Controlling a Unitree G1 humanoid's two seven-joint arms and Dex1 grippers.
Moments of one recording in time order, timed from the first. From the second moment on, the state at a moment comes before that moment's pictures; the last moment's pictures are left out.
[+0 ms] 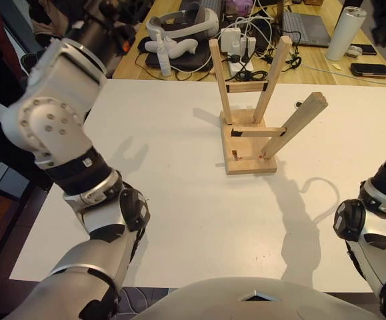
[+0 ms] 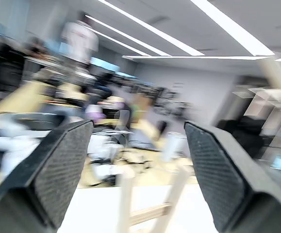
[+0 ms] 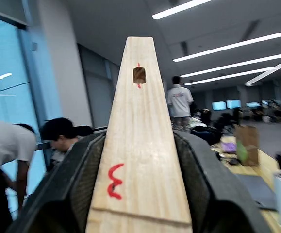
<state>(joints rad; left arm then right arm) -0.89 0.27 0.53 -0.22 -0.75 1.09 -0.17 -0.76 -0.34 -0.31 -0.35 0.58 0.70 0.25</state>
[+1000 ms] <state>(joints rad) -0.88 0.29 0.48 -0.10 -1.51 1.17 0.19 -0.42 -0.47 0.14 -0.47 0.21 0.25 0.56</state>
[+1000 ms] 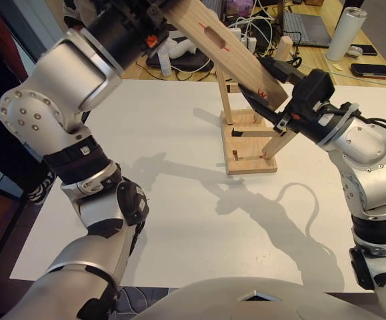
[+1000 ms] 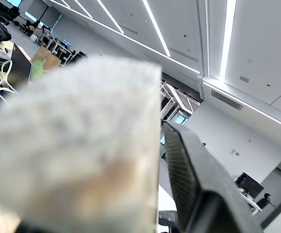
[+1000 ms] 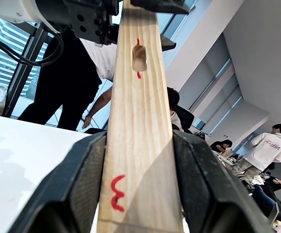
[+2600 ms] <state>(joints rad) -0.44 0.25 0.17 -0.47 -1.05 0.85 0.55 -0.61 -0.21 -0.48 -0.29 0.55 0.60 -0.16</state>
